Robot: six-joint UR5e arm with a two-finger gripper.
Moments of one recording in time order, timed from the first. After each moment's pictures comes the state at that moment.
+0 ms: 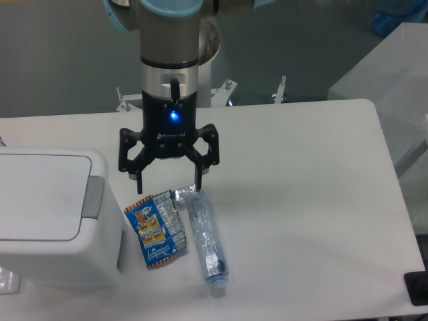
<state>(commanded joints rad) 2.26 -1.77 -1.44 -1.02 1.36 0.01</state>
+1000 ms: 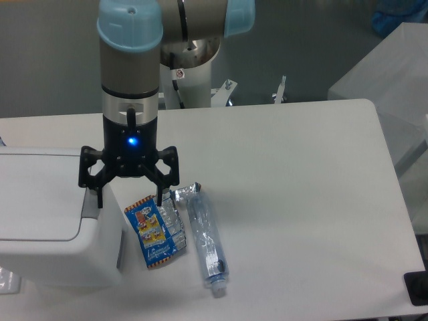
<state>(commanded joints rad) 2.20 -1.79 -1.44 -1.02 1.36 0.00</state>
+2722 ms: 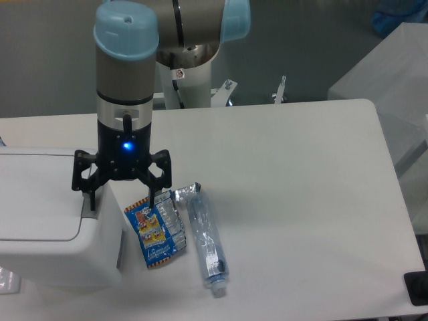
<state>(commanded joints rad) 2.19 -1.80 -1.46 -1.01 1.34 -0.04</state>
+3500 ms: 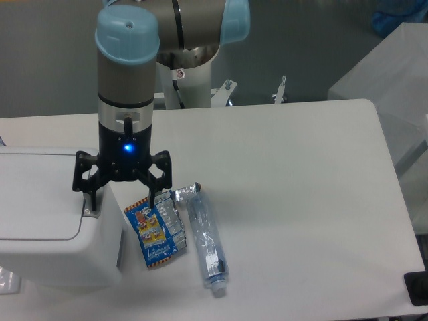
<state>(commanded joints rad) 2.19 -1.80 -1.47 -1.01 1.34 -0.04</state>
